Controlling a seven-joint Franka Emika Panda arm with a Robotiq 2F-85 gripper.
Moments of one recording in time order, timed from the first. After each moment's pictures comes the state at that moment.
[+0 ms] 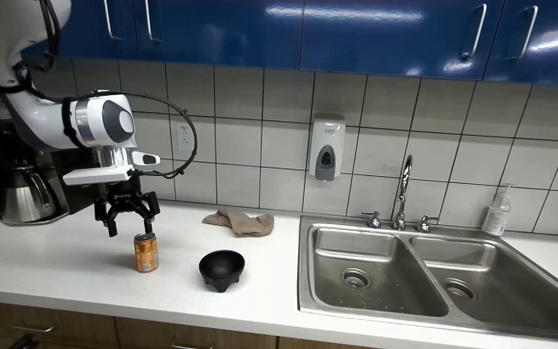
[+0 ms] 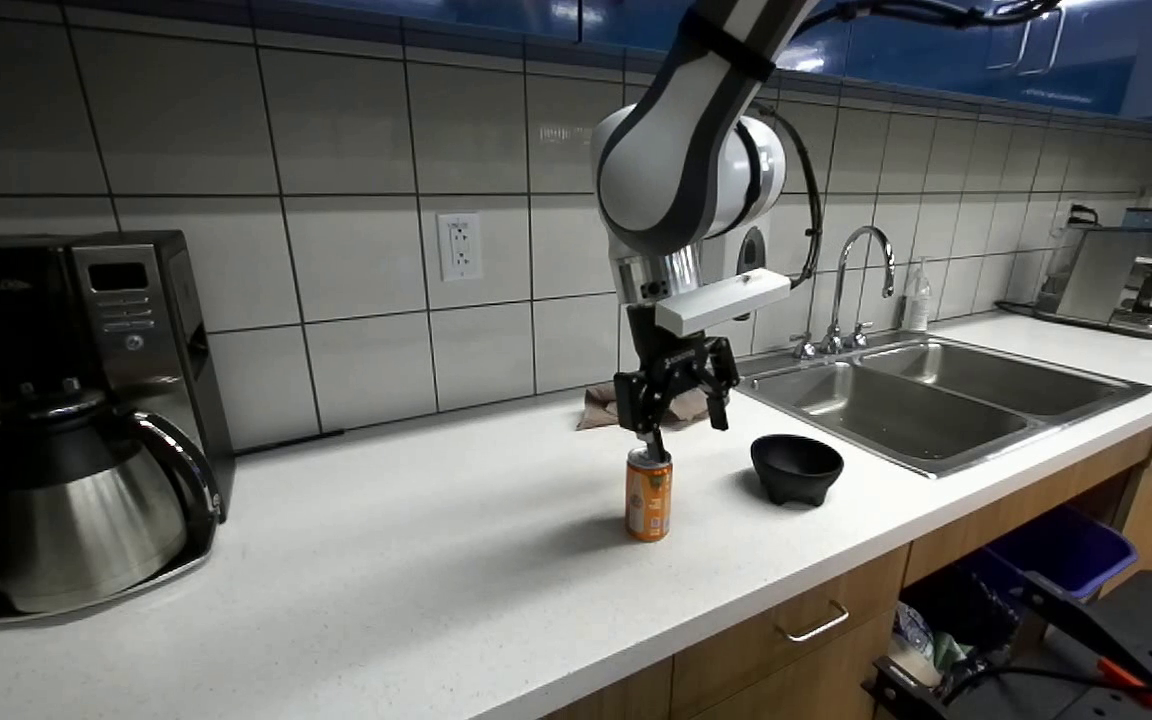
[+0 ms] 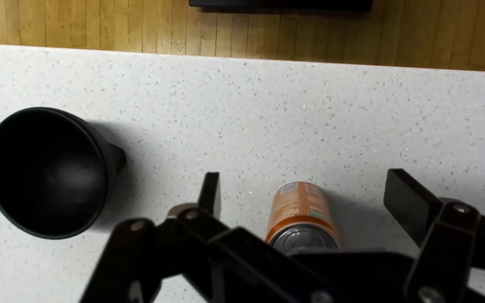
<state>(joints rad) 0.13 0.27 0.04 -2.29 -0.22 2.36 0.20</state>
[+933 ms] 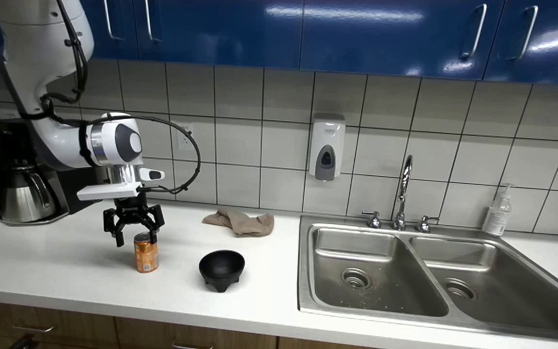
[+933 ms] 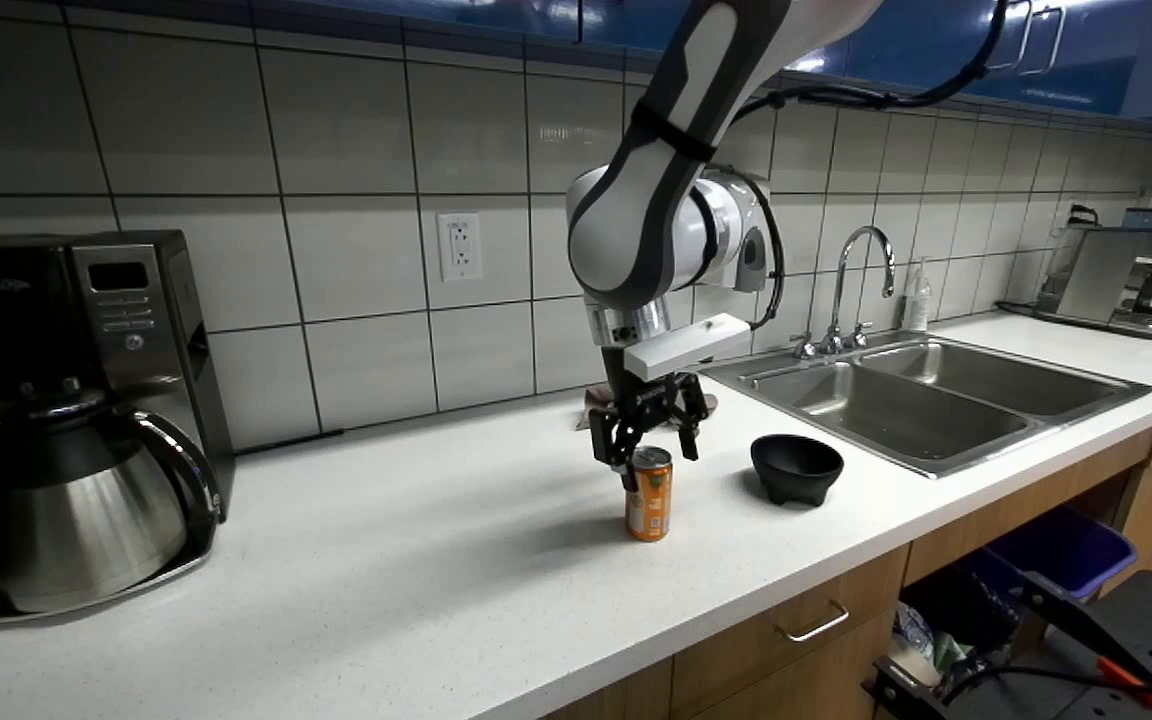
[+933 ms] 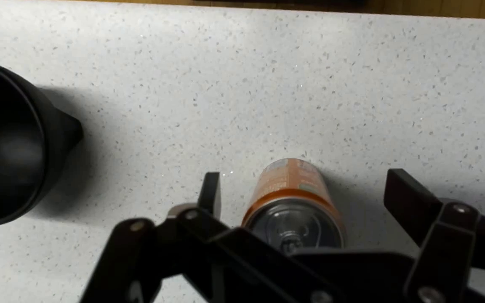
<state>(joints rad) 0.15 0.47 0.03 -2.15 -0.22 2.40 0.20</state>
